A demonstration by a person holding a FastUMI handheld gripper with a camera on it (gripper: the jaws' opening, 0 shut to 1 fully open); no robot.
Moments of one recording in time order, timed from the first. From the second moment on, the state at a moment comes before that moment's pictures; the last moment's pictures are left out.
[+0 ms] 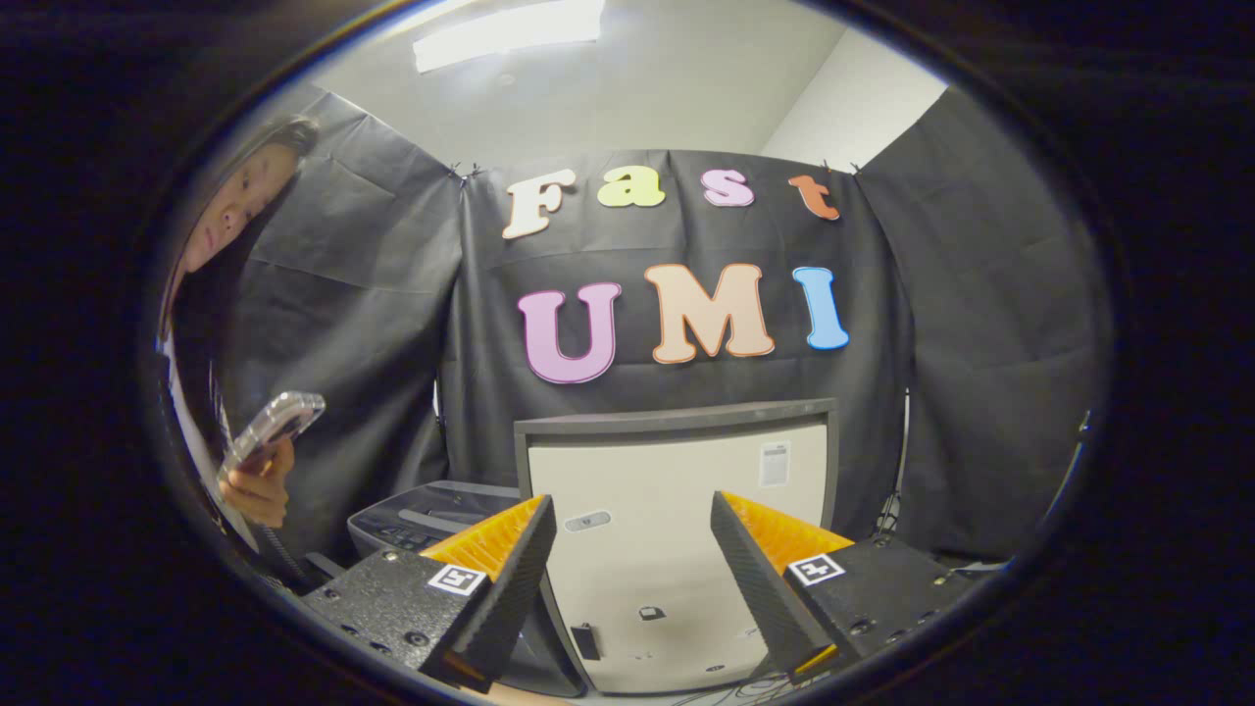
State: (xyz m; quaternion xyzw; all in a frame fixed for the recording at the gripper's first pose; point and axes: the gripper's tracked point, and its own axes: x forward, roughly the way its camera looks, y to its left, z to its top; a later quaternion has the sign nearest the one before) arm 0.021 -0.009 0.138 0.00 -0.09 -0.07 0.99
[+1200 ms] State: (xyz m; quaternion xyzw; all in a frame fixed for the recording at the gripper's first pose) arm 0.064 -0.045 0.079 0.06 -0.07 0.00 1.00
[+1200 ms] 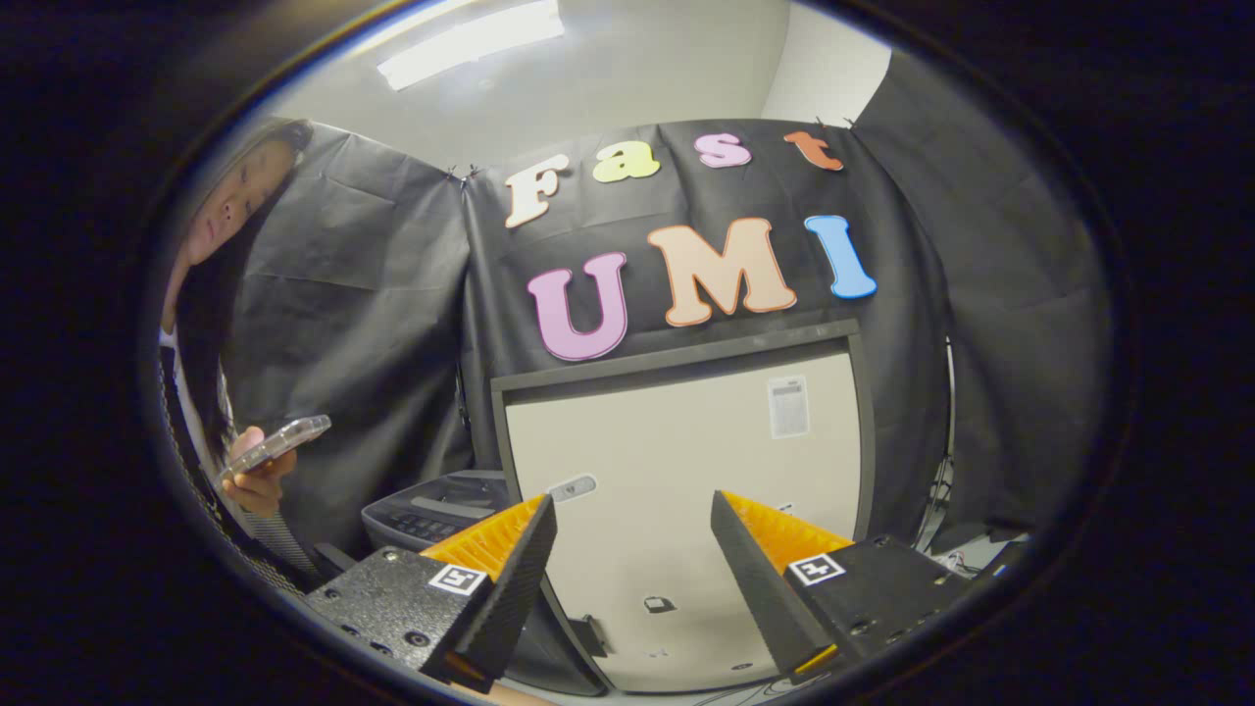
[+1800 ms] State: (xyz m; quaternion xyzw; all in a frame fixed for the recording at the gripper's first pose) arm 0.032 -0.033 0.030 0.08 -0.05 -0.02 1.00
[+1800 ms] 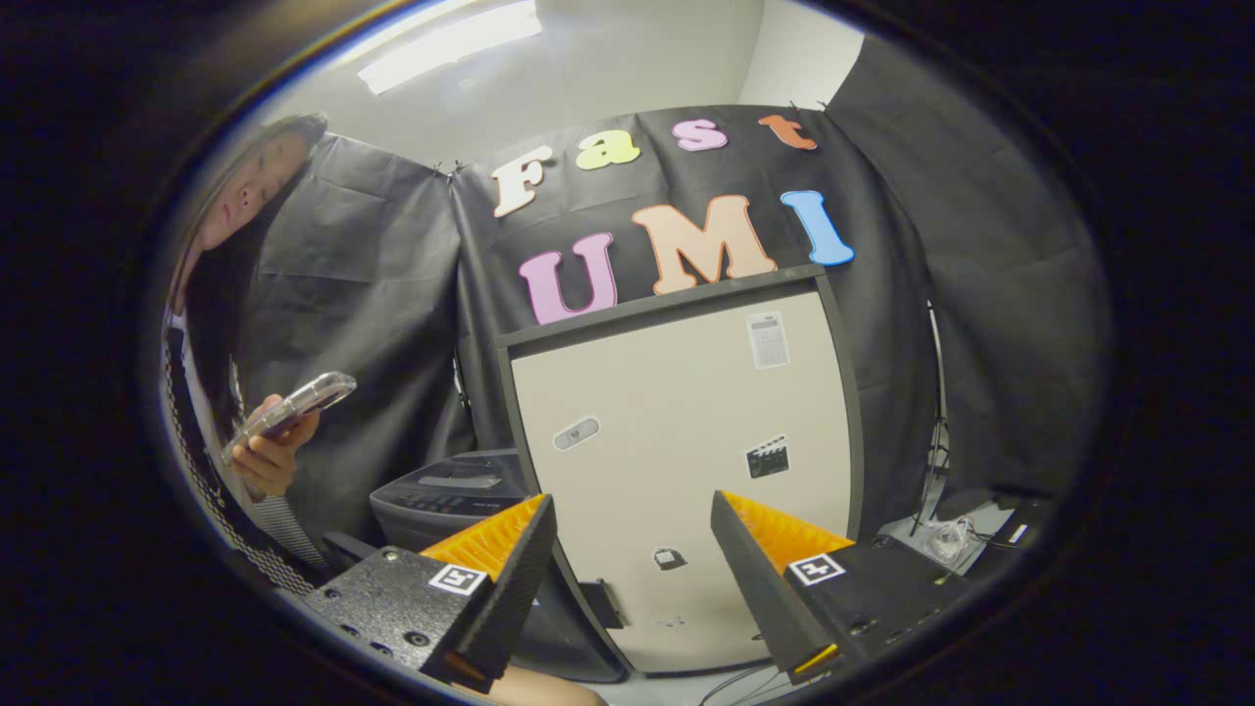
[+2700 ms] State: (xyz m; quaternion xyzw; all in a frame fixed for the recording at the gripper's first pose) arm 0.010 -0.002 0.000 0.01 0.00 -0.01 1.00
